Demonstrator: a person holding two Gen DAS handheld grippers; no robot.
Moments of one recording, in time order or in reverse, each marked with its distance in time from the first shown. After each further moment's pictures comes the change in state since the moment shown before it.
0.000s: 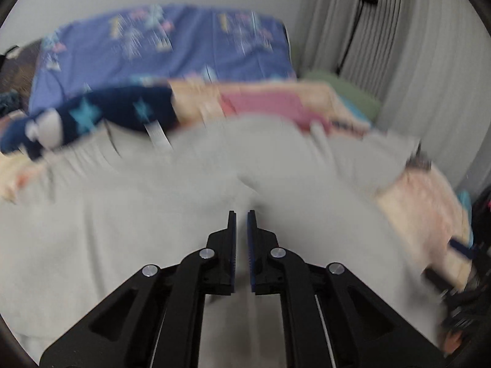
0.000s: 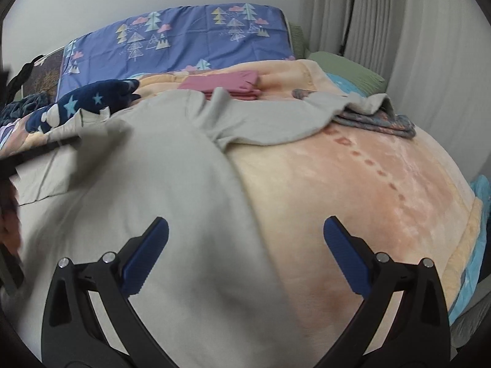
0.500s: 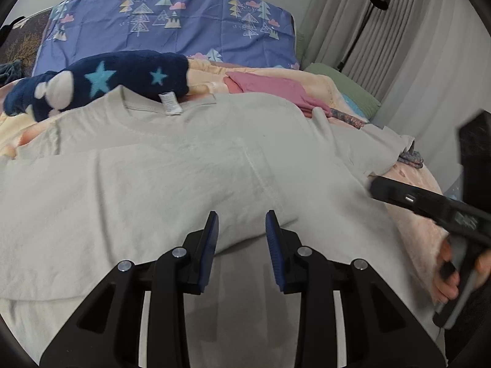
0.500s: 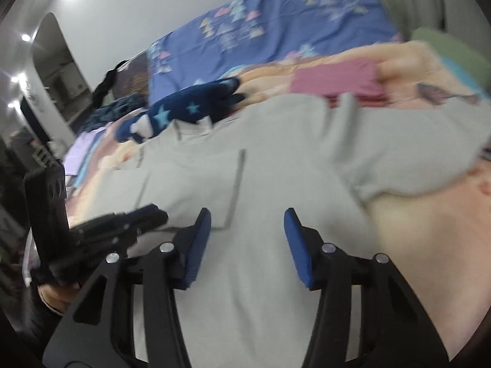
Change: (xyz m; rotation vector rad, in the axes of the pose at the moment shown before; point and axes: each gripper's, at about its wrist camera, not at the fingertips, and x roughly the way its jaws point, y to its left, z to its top) left arm -0.030 0.029 -0.011 -0.096 0.016 -0.035; right arm 0.068 0.051 0.079 -0.013 0.148 0.622
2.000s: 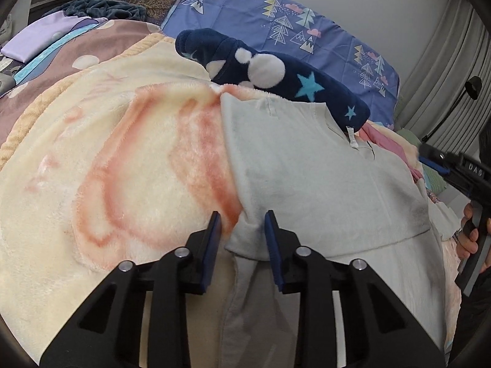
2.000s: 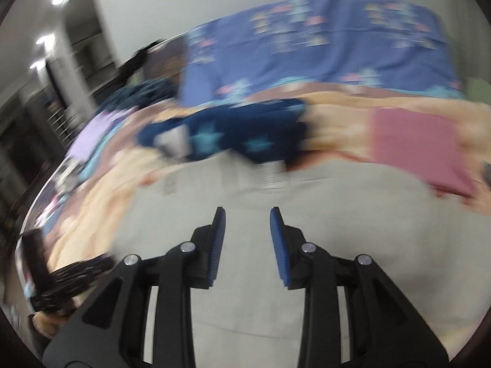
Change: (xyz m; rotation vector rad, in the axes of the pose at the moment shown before) left arm -0.068 0.166 -0.051 -0.390 -0.099 0.260; right arm 0.108 0.123 0.077 -0.247 0.034 0.090
